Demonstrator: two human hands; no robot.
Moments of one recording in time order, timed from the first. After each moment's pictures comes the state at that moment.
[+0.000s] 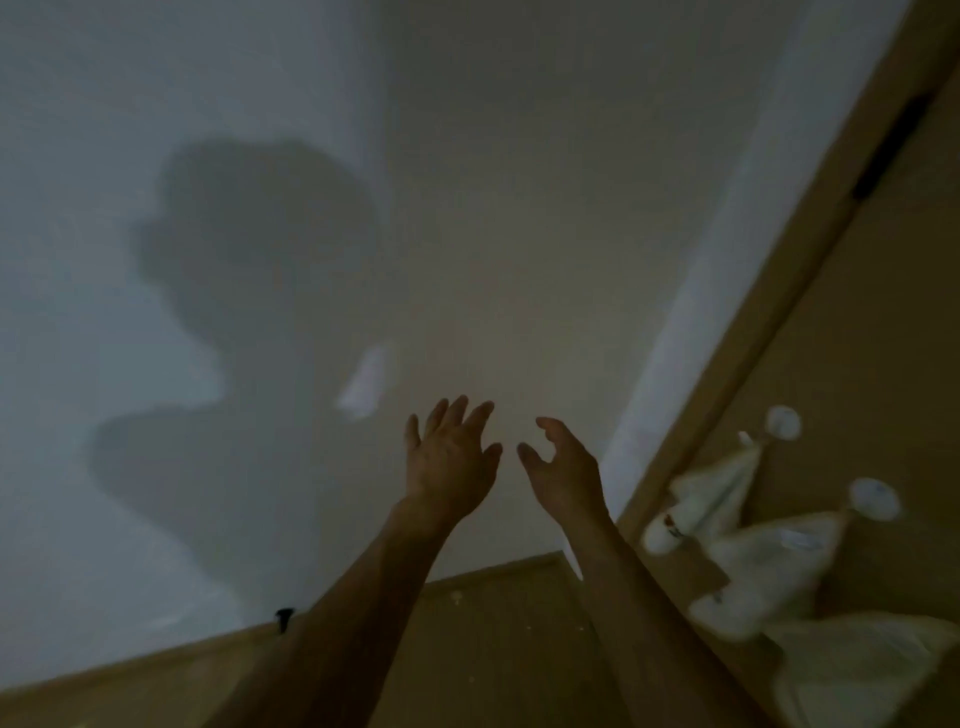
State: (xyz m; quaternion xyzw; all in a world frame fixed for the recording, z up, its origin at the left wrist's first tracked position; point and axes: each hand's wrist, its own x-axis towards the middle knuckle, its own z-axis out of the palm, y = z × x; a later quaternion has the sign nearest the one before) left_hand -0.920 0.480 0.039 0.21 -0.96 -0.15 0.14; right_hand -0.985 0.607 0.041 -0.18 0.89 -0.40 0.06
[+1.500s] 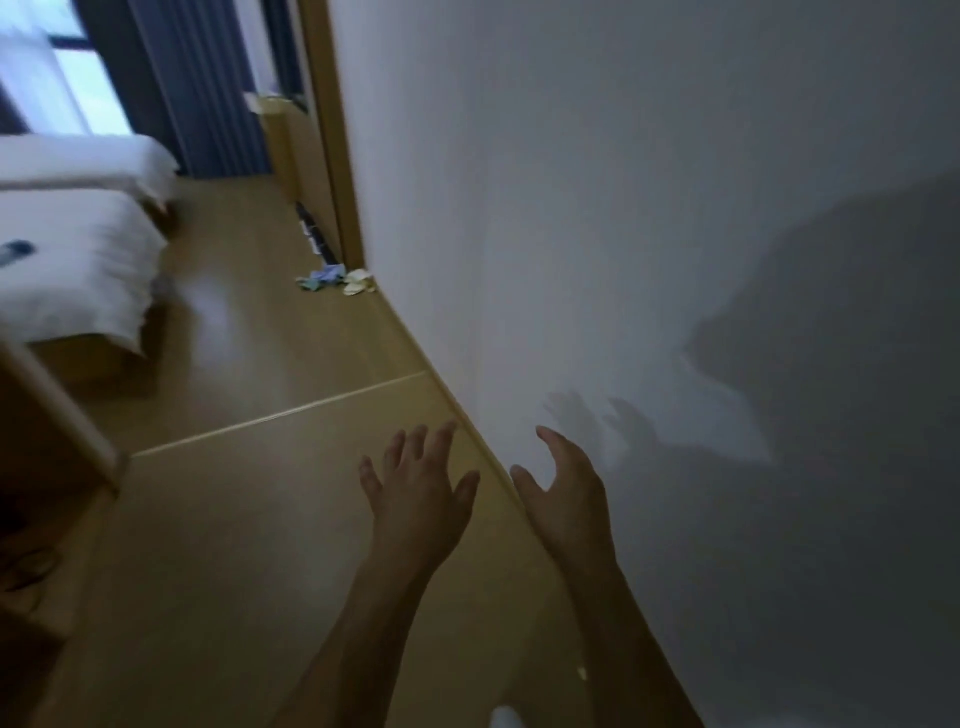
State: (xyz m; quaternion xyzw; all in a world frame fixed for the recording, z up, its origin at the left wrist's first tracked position) left_hand -0.177 0.107 0.026 0.81 -0.53 -0.06 0.24; right_hand -0.320 0.055 0.027 -0.71 0.57 -0.30 0.29
